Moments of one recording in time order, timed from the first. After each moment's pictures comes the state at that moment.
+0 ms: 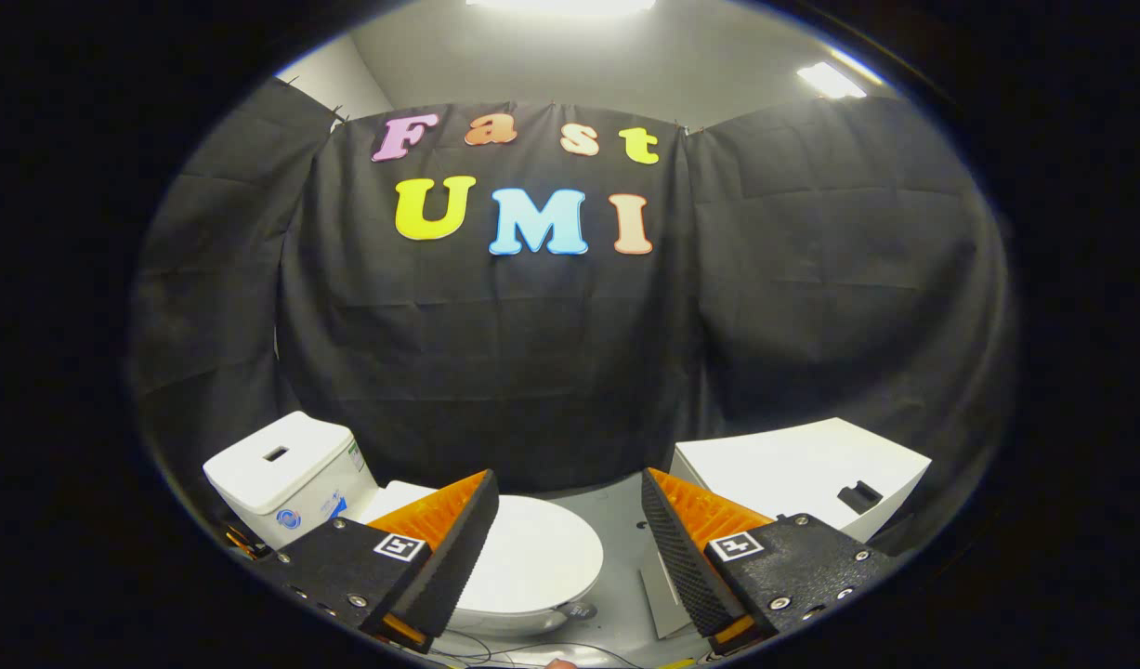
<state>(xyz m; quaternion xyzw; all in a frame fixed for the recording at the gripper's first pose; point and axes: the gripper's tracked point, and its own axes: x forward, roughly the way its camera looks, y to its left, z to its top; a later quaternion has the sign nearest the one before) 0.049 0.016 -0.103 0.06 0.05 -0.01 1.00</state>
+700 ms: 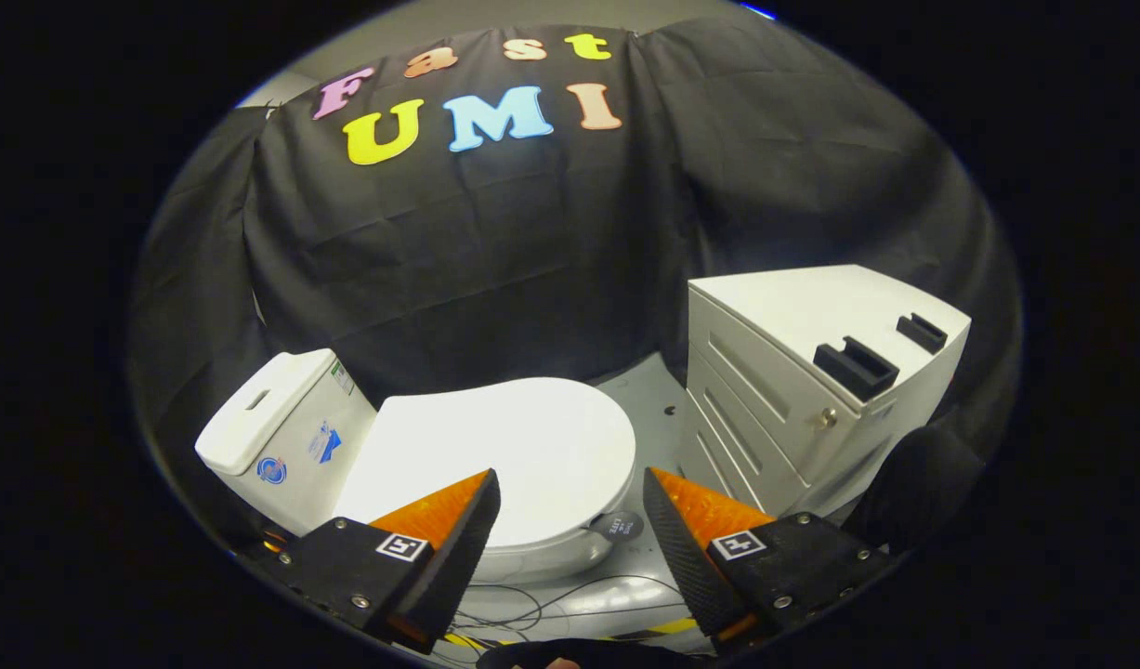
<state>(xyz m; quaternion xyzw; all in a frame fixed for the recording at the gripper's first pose) 0.047 0.037 -0.264 0.17 0.21 0.00 0.96</state>
